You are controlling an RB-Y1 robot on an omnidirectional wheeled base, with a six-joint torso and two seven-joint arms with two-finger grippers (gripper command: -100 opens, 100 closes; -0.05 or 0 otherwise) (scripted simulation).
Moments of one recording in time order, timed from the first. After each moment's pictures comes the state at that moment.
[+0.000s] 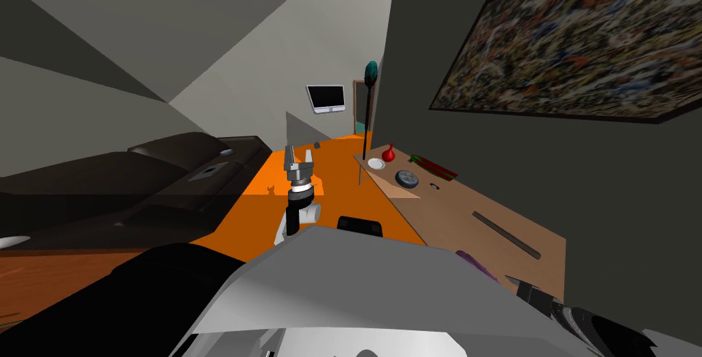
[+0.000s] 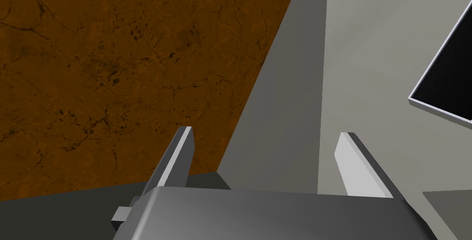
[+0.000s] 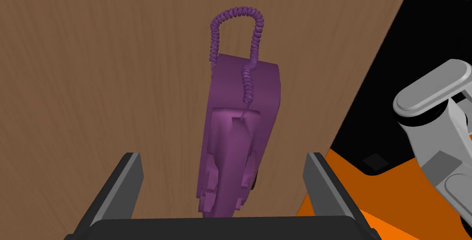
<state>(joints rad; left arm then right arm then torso) 0.52 -0.04 -0.01 -2.32 -0.05 -0.60 0.12 0.22 -1.23 0.92 -0.64 0.33 -0.69 0.65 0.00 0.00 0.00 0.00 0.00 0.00</state>
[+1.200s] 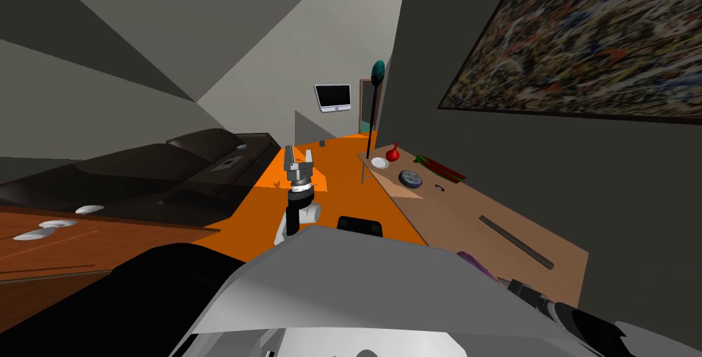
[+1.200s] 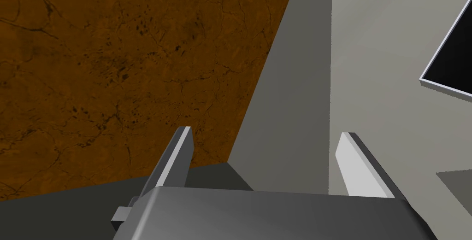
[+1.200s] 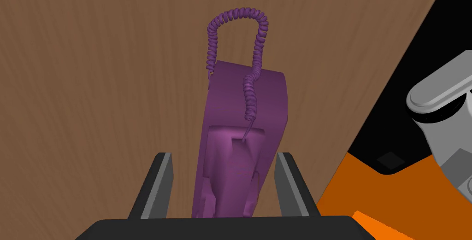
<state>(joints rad) 0.52 -0.04 -0.01 -2.32 -0.05 -0.60 0.12 0.18 -1.09 0.75 -0.45 0.54 -0.74 0.59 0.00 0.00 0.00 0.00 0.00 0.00</state>
